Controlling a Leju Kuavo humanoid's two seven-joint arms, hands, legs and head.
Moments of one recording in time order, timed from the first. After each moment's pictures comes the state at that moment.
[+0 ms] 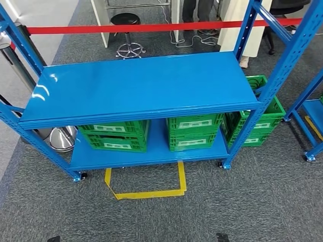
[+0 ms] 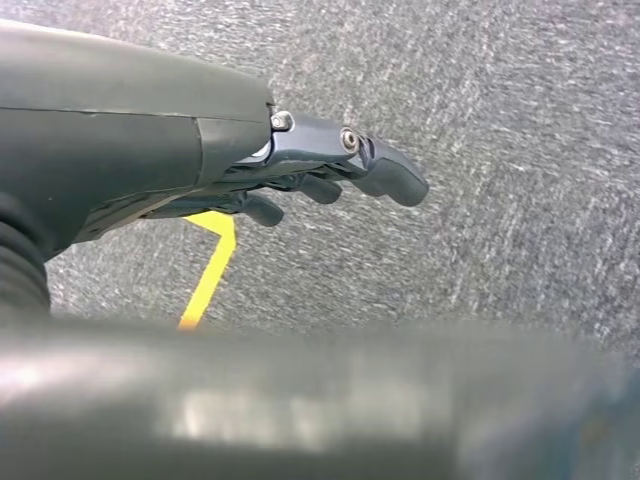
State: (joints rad) left arm -0.07 -0.13 1.02 -0.23 -0.63 0.26 -0.31; right arm -0.05 0.22 -0.73 -0.20 0.81 -0.06 -0.11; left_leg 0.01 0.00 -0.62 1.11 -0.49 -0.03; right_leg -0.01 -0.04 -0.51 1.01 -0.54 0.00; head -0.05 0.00
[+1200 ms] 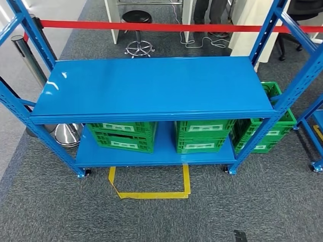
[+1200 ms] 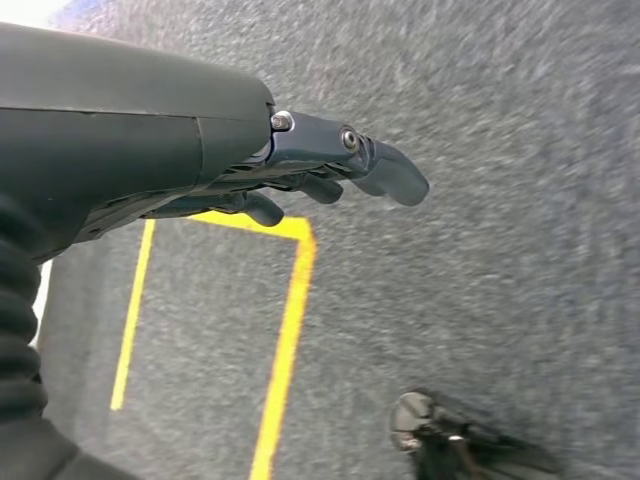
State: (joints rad) left arm 0.10 -0.06 0.46 -0.29 -0.29 0.12 -0.09; right arm 0.02 0.10 -0.35 -0.33 0.32 -0.05 -0.04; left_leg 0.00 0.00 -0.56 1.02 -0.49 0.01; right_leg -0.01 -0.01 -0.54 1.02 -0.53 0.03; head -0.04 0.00
